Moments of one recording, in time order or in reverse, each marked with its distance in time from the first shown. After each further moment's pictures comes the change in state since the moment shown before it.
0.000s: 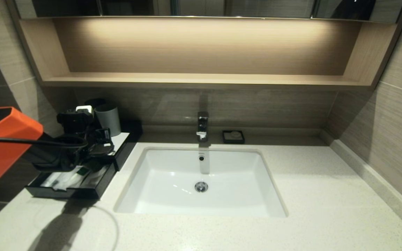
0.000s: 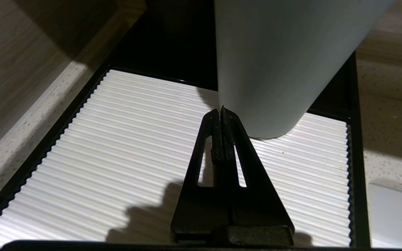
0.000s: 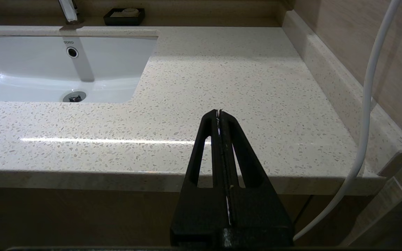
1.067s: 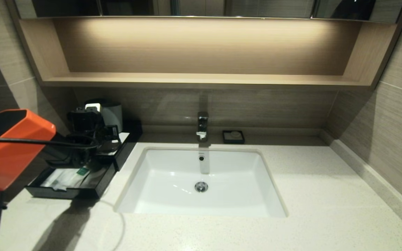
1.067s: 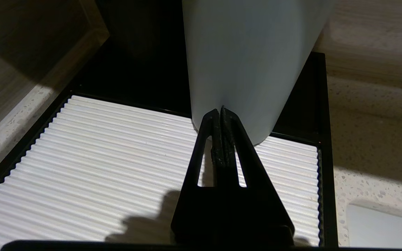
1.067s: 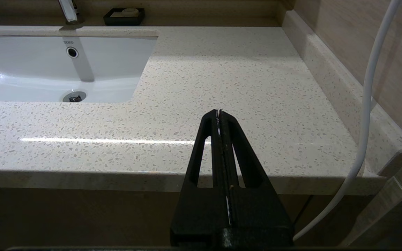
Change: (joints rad) left arm -0.029 0.069 -0.109 -0.007 -0.016 0.002; right arm 0.000 0.000 0.000 0.000 0.000 0.001
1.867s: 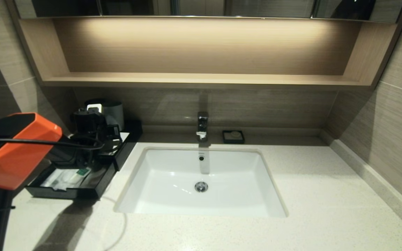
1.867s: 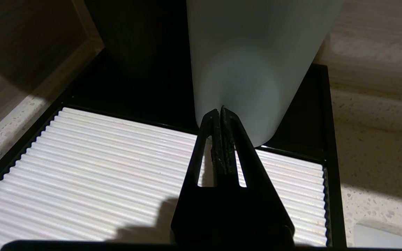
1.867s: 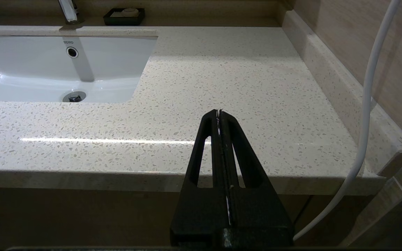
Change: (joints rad) left arm 0.001 0.052 -0.046 -0.047 0.001 0.000; right arm 0.000 0.000 0.000 0.000 0.000 0.000
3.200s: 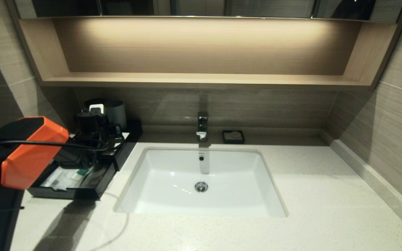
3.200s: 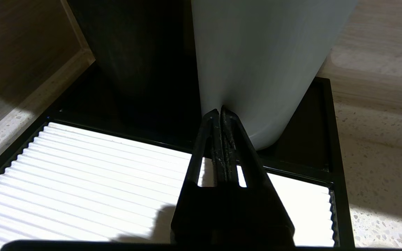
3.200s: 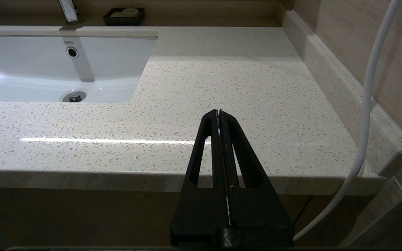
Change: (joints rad) left arm 0.001 0.065 -0.073 -0.035 0.000 0.002; right arm 0.000 0.000 0.000 0.000 0.000 0.001
